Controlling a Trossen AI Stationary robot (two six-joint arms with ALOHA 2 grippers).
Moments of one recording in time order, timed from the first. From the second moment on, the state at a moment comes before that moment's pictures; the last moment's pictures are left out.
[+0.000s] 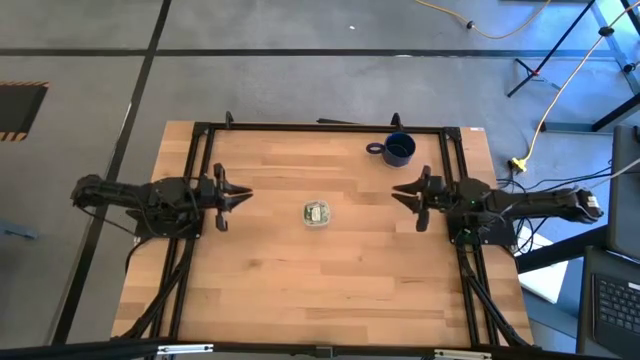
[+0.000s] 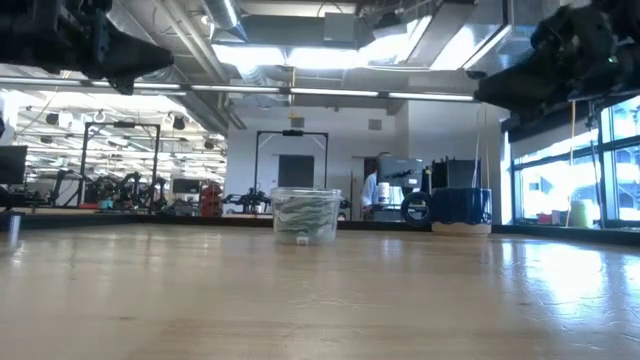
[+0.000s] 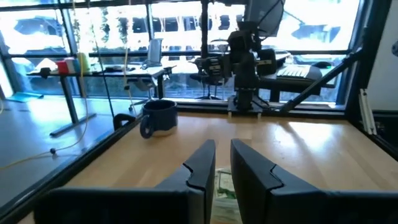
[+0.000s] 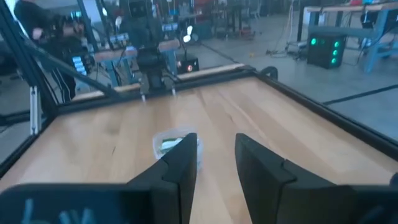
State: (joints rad) left arm -0.12 0.16 0.14 0.04 -0.33 0.00; right arm -0.03 0.40 0.14 0.20 0.18 0.16
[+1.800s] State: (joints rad) left arm 0.01 0.00 0.05 -0.08 -0.69 0.00; right arm -0.06 0.00 0.01 0.09 0.49 -0.05
